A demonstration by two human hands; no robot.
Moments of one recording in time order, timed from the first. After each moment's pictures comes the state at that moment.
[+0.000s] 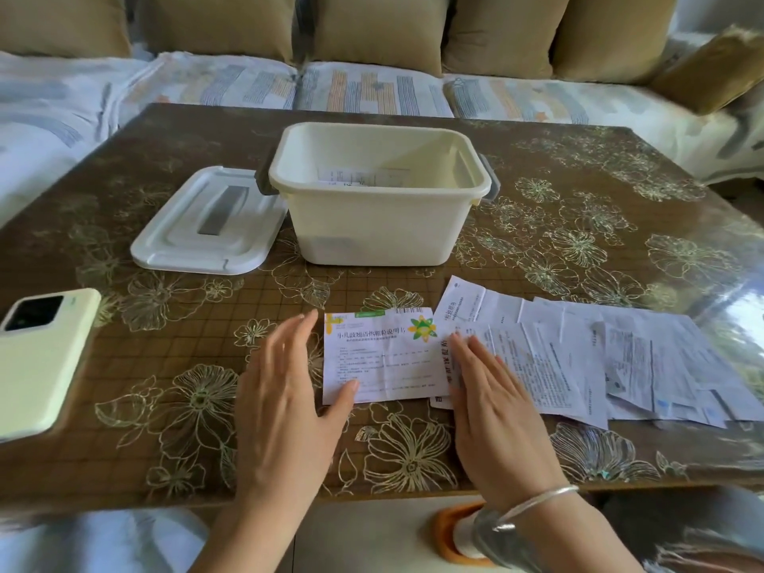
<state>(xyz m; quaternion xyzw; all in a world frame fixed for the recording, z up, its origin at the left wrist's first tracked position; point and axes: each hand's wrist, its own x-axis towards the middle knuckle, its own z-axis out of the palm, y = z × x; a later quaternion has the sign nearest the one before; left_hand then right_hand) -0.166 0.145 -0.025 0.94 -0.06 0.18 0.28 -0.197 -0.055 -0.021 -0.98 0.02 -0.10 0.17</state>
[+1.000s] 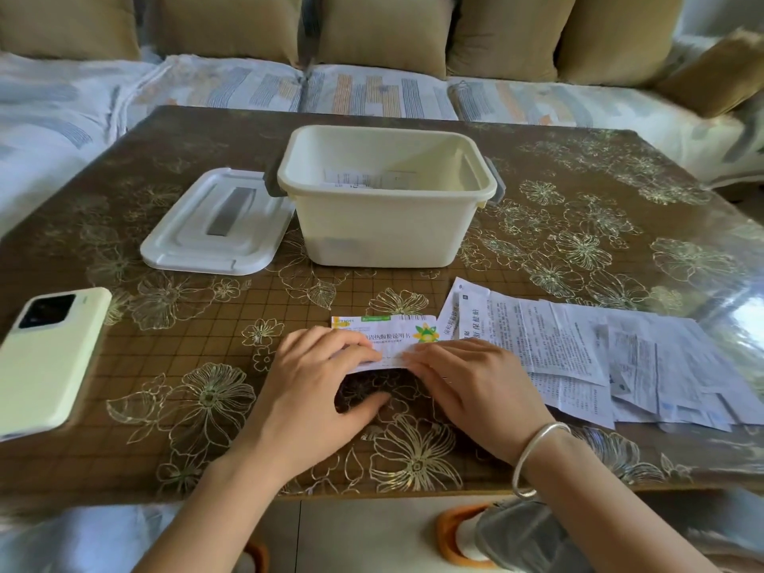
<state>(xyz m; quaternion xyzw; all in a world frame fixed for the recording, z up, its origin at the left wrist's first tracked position) -0.139 0.153 -0.020 0.92 -0.27 0.12 0.25 -0.162 -0.058 0.001 -0.95 -0.23 -0.14 0.17</state>
